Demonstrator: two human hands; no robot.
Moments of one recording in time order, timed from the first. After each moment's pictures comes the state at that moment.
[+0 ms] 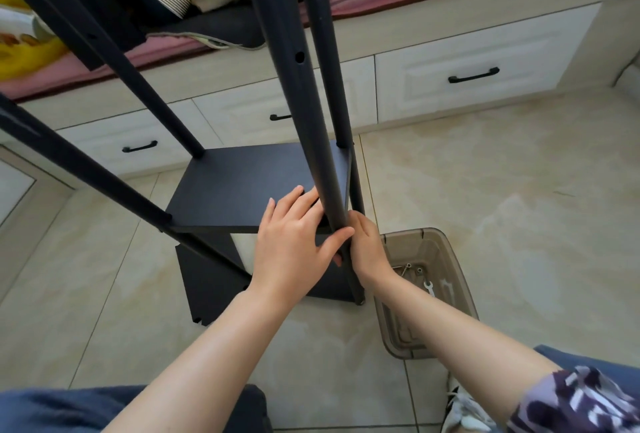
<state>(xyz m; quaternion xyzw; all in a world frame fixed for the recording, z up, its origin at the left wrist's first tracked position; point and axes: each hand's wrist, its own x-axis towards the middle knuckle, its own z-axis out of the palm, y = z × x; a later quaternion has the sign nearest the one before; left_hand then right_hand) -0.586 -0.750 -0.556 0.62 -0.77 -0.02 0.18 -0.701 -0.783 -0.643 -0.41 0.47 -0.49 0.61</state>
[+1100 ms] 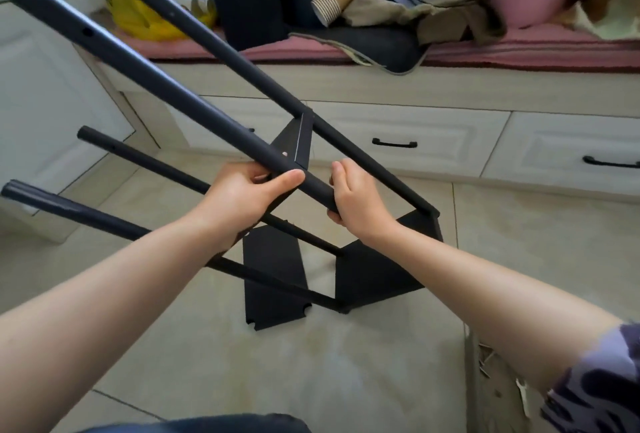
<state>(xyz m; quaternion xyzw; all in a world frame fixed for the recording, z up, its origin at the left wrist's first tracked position) -0.376 -0.773 -0.457 0.73 -0.48 -0.30 0.38 -0.517 -0.860 -0.524 -0.68 0.42 -0.36 0.48</state>
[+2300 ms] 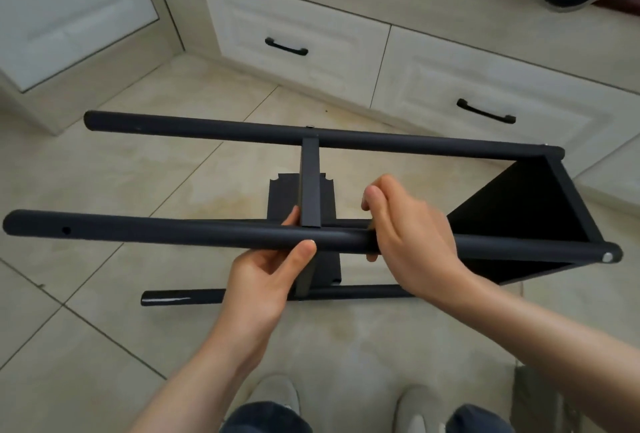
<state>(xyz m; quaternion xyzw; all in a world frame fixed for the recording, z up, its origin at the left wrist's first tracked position) -0.337 -0.702 -0.630 0.66 -0.22 -0.41 0.58 -0.464 -0.834 -0.604 -0.87 0.41 -0.16 0.23</state>
